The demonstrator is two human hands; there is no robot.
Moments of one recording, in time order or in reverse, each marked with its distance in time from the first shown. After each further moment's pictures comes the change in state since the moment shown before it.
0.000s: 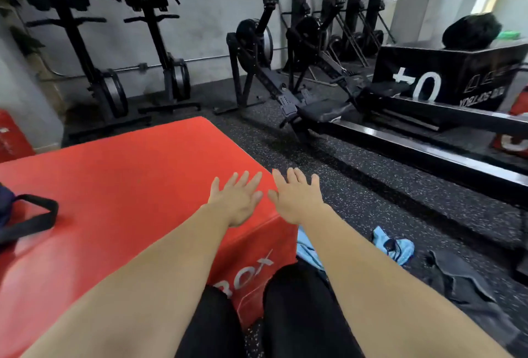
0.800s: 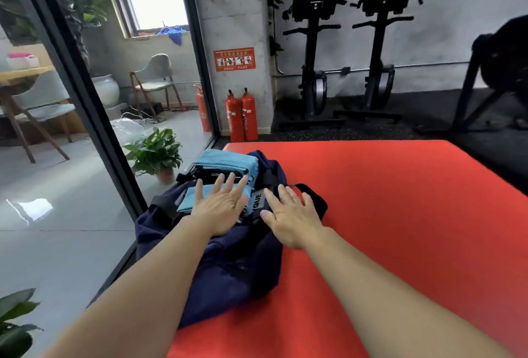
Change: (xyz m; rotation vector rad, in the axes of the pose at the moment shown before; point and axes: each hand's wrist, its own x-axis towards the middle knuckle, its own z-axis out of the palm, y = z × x) left_hand -0.255 -0.472 -0.004 -0.072 0.121 -0.779; right_hand 0.048 -0.519 0.014 0.161 -0.167 -0.800
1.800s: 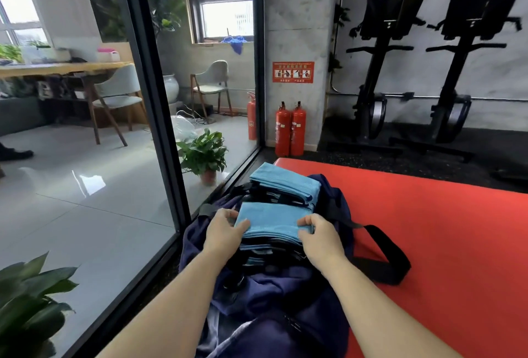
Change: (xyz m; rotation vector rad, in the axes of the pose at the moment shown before) left_hand 0.027 -0.094 0.050 -1.065 0.399 -0.517; right_hand 0.089 -0.044 0.040 0.718 0.174 0.212
